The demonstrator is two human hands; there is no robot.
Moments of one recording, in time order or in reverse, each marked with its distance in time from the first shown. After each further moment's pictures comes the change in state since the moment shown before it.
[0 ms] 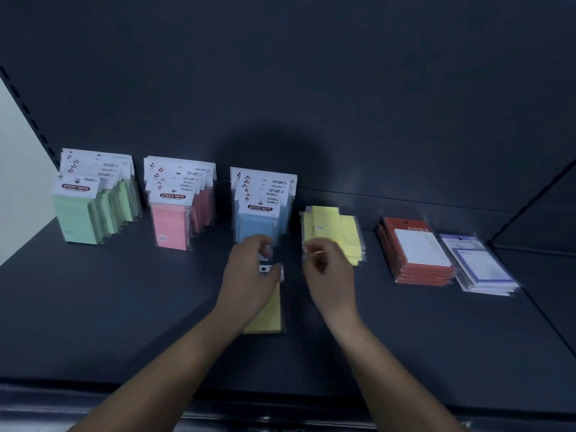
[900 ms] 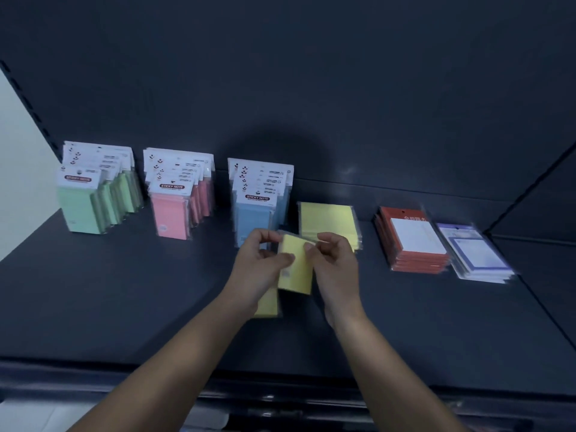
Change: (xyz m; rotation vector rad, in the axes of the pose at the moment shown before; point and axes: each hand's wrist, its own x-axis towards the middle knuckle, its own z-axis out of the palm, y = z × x) left_hand -0.007 0.025 0.009 -0.670 -0.100 -0.388; right_hand -0.011 -0.006 -0.013 0.567 0.060 0.326
